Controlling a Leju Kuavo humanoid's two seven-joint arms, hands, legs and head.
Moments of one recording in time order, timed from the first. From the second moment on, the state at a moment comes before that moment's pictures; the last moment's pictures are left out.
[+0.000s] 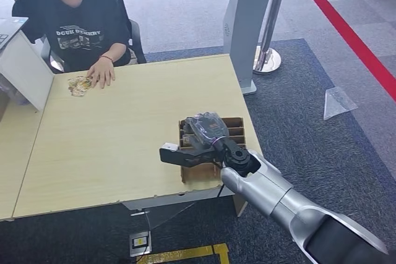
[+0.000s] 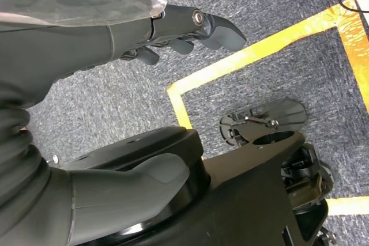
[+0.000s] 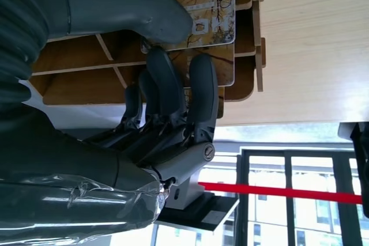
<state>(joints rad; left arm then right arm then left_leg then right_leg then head) -0.14 -0.03 -1.31 -0.20 0.91 0.41 -0.13 -0.64 -0.07 0.76 -0.95 1.14 -0.08 0.26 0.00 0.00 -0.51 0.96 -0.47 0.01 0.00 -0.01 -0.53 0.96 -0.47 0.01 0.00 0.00</state>
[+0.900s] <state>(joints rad) -0.14 -0.03 -1.31 -0.20 0.91 0.41 -0.13 -0.66 -0.07 0.76 -0.98 1.16 -0.07 0.26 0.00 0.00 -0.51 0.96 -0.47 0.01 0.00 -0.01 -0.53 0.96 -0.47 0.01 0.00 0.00</state>
